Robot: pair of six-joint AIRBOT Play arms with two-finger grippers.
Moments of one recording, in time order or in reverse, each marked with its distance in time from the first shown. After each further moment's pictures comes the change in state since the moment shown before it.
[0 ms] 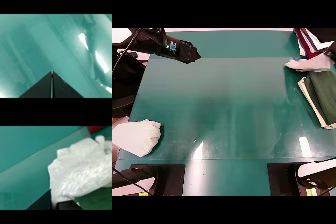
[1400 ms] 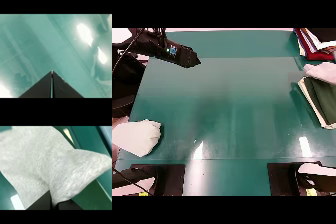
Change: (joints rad) left arm -0.002 0.000 0.000 0.001 -0.074 0.004; right arm -0.325 0.316 -0.169 -0.271 0.365 -0.150
